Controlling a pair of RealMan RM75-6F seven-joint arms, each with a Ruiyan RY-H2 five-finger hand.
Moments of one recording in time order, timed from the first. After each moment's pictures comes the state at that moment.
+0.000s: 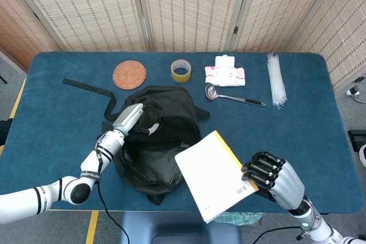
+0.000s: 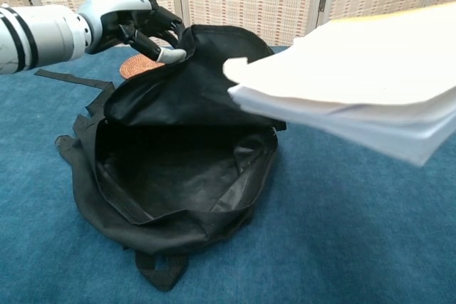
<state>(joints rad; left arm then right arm) -0.88 -1.42 -0.36 -1.57 0.93 0.78 -0.12 0.39 -1.45 -0.03 -1.35 -2.06 1.94 0.14</state>
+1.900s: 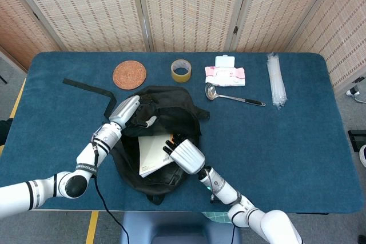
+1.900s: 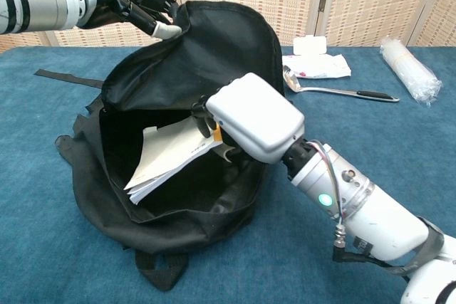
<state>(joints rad) -0.95 -1.30 -0.37 -1.67 0.73 0.76 -0.08 0.79 -2.27 0.10 -0.43 -1.77 1.45 -0.05</state>
